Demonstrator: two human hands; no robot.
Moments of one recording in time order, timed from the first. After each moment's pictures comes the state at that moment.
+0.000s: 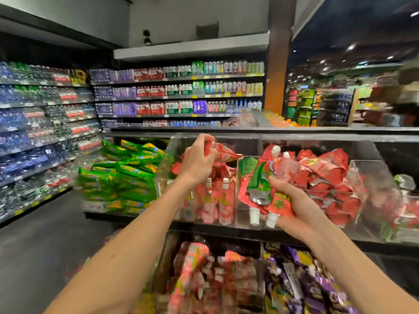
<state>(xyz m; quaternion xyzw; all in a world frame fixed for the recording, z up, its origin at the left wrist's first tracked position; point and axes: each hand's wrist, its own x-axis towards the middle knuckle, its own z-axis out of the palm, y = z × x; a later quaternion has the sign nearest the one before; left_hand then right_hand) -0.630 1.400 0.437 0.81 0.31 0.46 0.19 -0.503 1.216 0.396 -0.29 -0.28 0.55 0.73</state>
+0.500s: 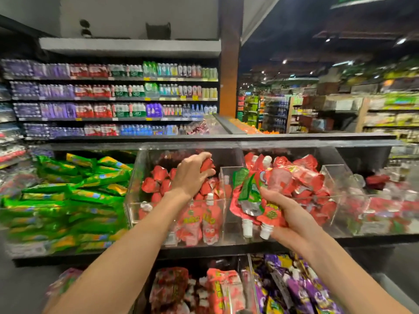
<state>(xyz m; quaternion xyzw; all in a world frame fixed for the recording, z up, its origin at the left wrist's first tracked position) -0.577 1.472 0.409 0.89 0.21 0.40 0.09 -0.515 1.236 0.402 -0.37 -0.20 0.46 0.78</state>
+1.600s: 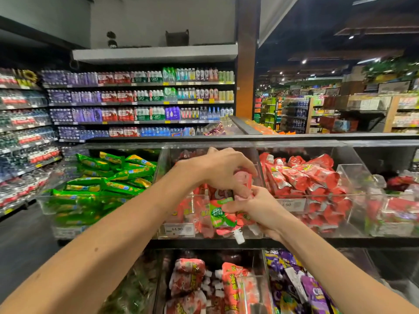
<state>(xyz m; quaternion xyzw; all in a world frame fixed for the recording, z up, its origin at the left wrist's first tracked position) -0.636 1.382 0.494 0.99 0.08 0.06 -0.03 -0.550 1.277 0.401 -0.65 -0.40 0.30 0.57</state>
